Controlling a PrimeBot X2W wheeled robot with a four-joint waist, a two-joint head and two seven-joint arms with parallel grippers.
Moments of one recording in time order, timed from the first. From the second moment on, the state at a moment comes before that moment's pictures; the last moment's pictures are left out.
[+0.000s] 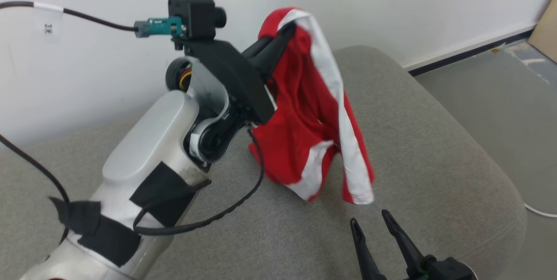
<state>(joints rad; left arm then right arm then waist) -1.02 0.15 -0.68 0.49 -1.11 -0.13 0.13 0.06 -0.05 0.26 0.11 0.18 0.13 -0.26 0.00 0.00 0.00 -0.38</state>
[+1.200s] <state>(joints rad) -0.44 0.50 -0.78 0.57 -1.13 -0.13 -0.03 0.08 -0.05 0.25 0.15 0.18 0.13 -0.26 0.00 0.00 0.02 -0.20</state>
